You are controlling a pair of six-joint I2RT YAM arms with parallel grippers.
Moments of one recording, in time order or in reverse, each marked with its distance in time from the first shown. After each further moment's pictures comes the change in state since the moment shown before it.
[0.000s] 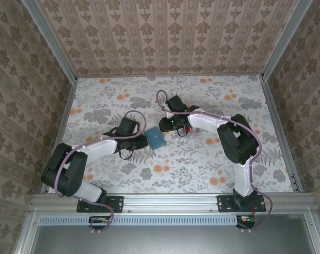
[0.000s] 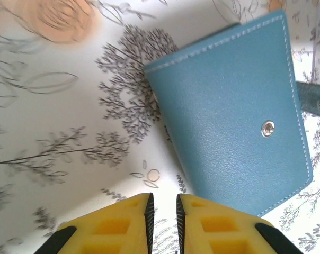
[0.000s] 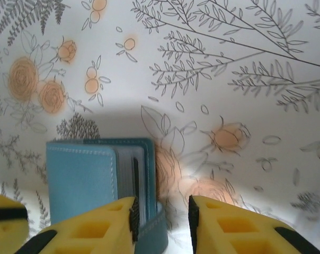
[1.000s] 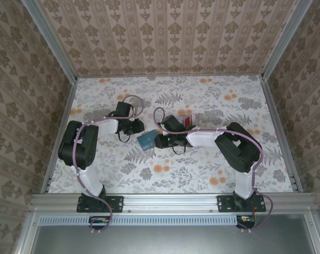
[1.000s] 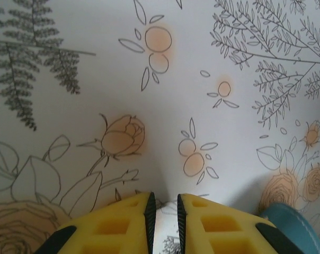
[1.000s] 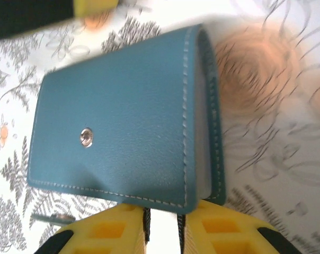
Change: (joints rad) left arm 0.181 0.340 0.277 0.018 0.114 0.181; right arm 0.138 -0.074 -0.301 0.334 -0.006 0.208
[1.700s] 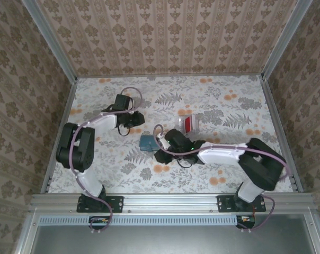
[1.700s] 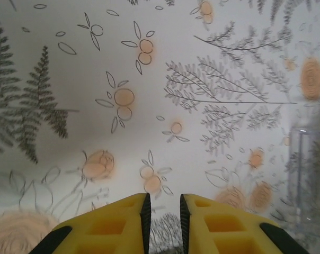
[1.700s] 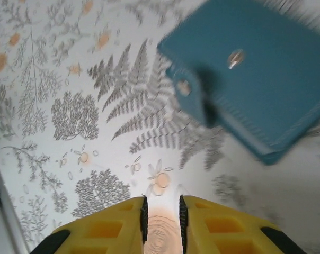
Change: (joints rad) left arm 0.003 -0.006 0.135 -0.092 -0.014 -0.023; right arm 0.169 -0.258 -0.275 0.126 -0.004 -0.142
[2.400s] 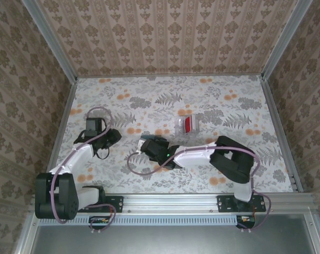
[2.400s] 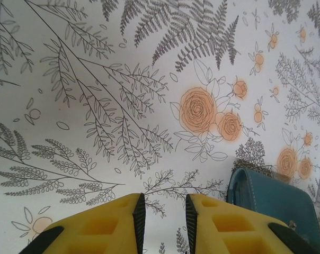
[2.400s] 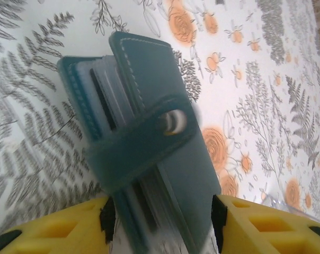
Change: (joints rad) left arm 0.240 -0.581 -0.488 -0.034 -0.038 -0.116; right arm 0.186 0.195 0.227 -0.099 0.802 -0.781
